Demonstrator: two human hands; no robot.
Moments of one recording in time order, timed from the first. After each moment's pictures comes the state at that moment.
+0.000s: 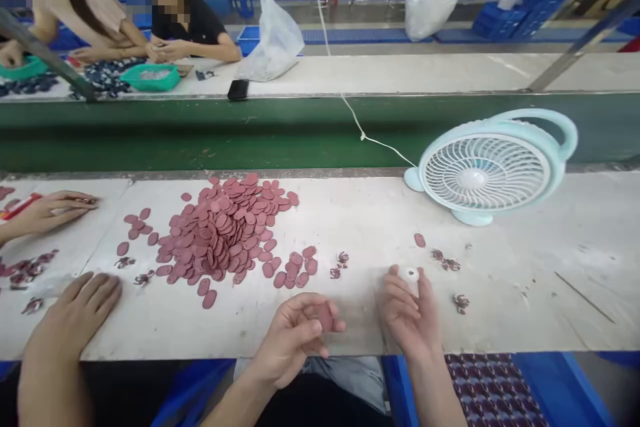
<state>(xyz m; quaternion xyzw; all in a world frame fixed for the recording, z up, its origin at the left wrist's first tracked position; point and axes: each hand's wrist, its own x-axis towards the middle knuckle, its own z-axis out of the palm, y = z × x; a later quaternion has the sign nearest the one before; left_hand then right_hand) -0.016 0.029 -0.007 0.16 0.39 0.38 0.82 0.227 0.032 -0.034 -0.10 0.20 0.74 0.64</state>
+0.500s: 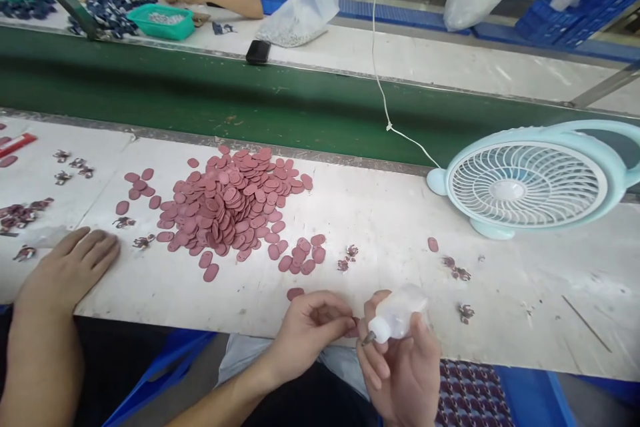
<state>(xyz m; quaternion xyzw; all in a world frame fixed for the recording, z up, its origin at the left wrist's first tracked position) 0.007 0.030 -0.001 0.25 0.42 0.39 0.78 0.144 0.007 0.038 -0.42 -0.03 0.69 0.59</state>
